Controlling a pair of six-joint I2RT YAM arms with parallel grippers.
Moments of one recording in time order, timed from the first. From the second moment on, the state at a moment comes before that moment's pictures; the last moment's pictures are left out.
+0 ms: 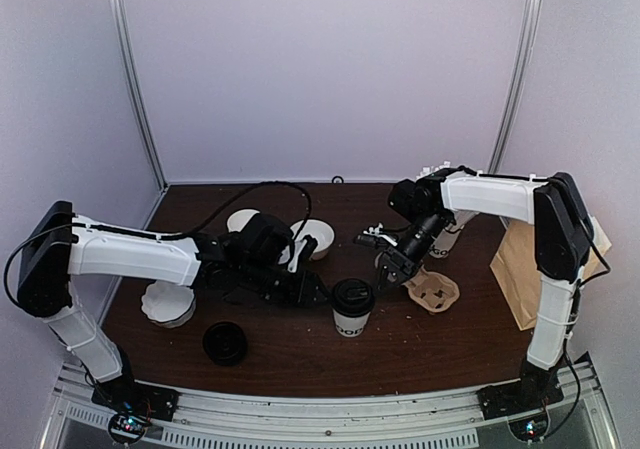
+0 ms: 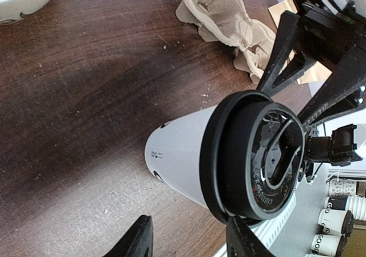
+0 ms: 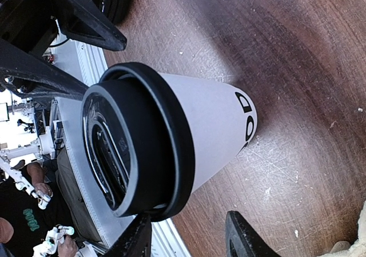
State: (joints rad) left arm -0.99 1.63 1.00 -0.14 0.25 -0.75; right arm 0.58 1.93 1.50 -1.16 -0.77 -0.31
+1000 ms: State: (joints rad) left arm -0.96 1.70 1.09 -0.21 0.29 -0.75; right arm 0.56 1.97 1.48 -1.18 -0.82 -0.24
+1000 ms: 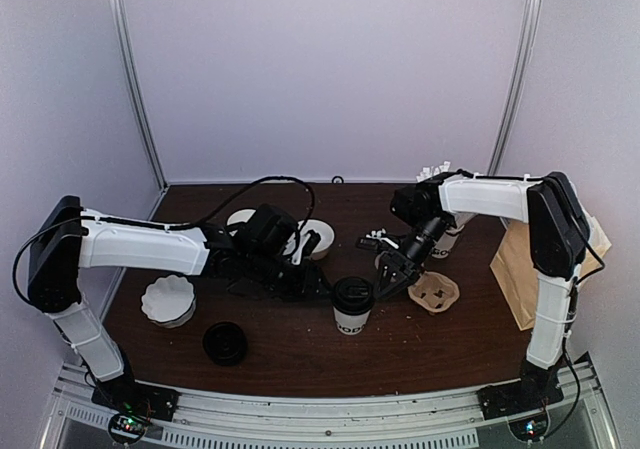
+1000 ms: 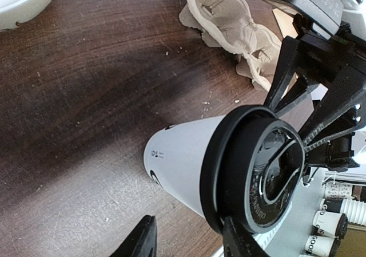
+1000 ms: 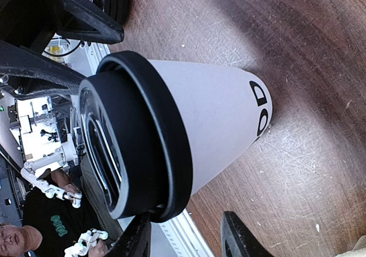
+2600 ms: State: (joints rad) left arm -1.10 1.94 1.69 -0.73 0.08 0.03; right arm 0.44 1.28 1.09 -0.81 -0.59 -0.53
